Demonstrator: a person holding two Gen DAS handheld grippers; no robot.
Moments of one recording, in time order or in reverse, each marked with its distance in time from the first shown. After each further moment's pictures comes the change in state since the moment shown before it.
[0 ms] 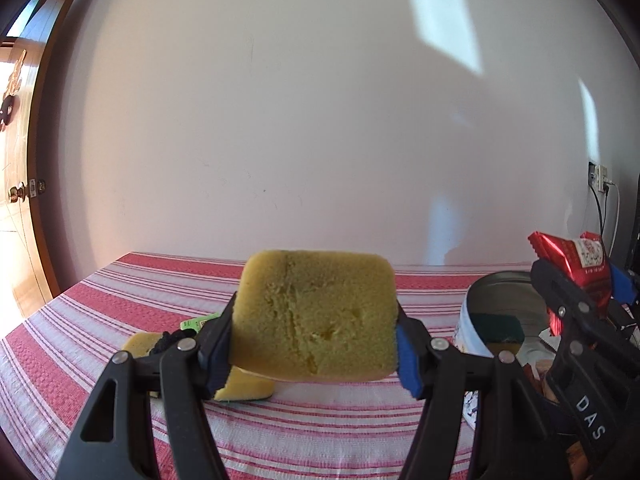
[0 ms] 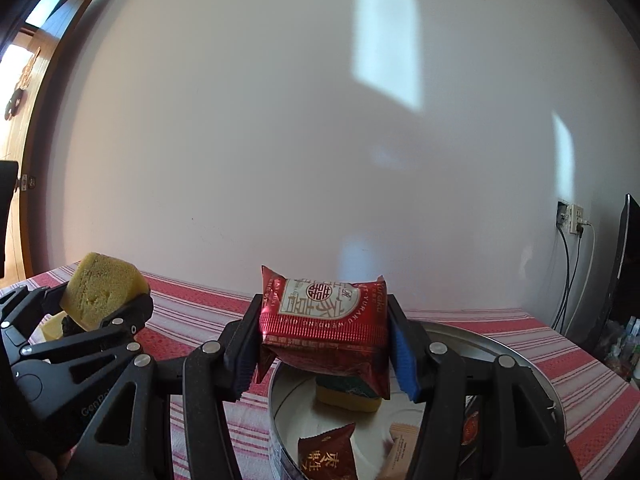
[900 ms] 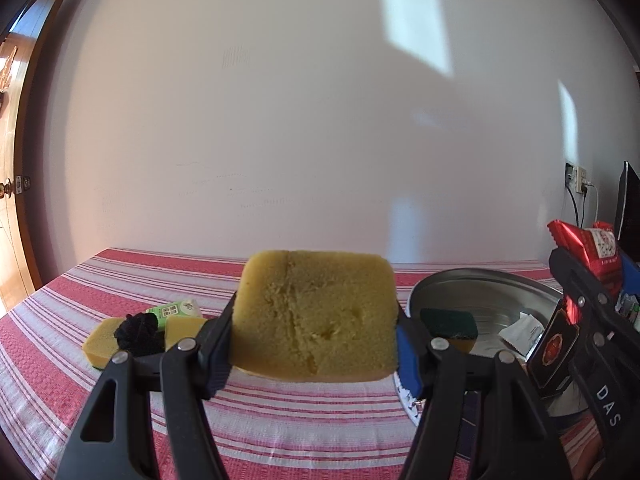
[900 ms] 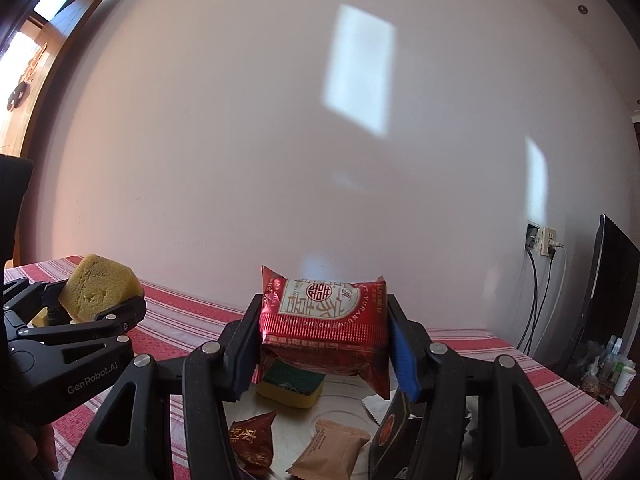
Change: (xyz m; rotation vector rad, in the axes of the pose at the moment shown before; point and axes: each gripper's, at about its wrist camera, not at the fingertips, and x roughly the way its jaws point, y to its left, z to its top) left arm -0.016 -0.036 -0.007 -0.008 0.001 -0.074; right arm -0.048 -0.041 -0.005 -0.035 -0.086 -0.065
